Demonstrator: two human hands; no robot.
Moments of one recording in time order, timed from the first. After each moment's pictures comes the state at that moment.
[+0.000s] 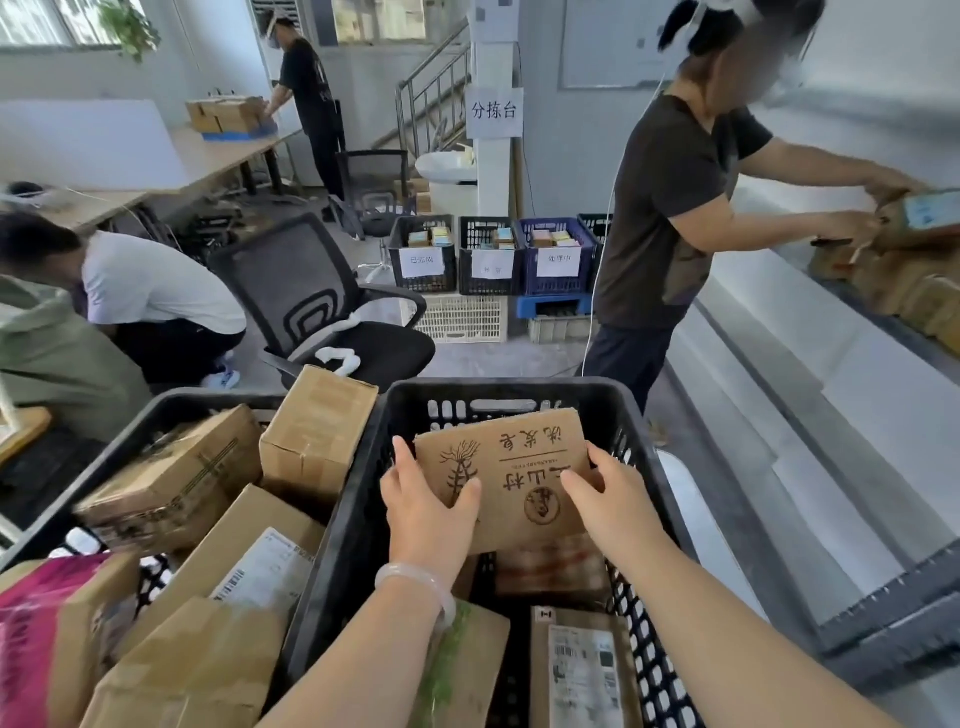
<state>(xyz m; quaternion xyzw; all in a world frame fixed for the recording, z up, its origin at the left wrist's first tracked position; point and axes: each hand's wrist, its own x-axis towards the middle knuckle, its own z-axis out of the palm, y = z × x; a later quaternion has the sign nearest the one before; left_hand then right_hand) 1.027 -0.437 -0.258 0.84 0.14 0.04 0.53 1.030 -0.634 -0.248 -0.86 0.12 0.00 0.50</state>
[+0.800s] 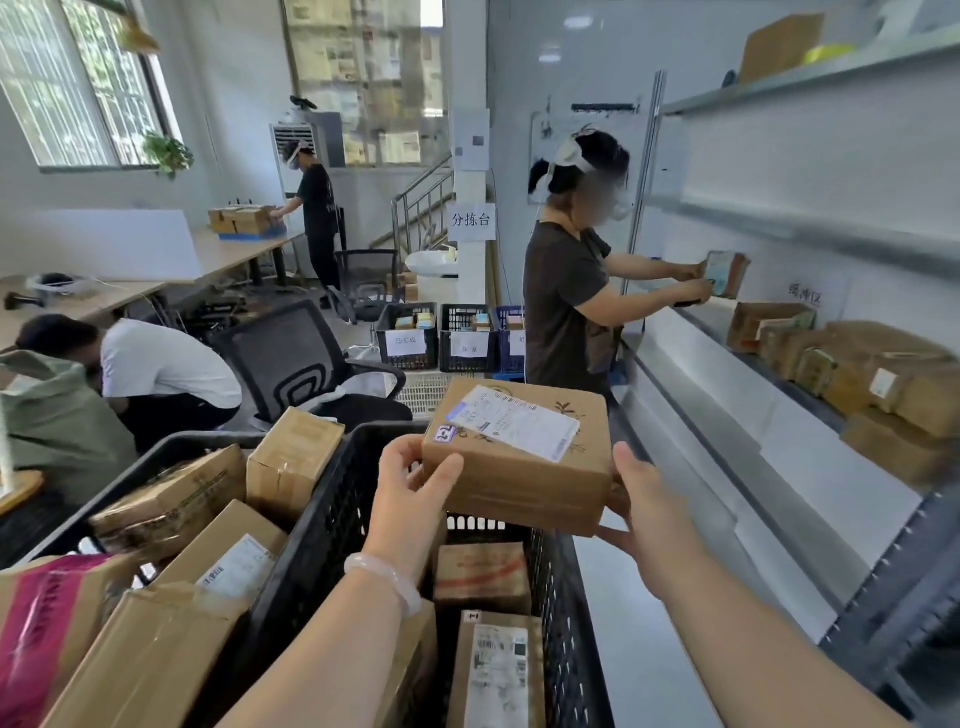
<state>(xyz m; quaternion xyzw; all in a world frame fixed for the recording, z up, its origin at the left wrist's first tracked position) 0.935 -0.501 -0.164 0.67 0.00 0.10 0.74 0.921 -0.735 -0.164 -0.67 0.15 -0.05 0.72</state>
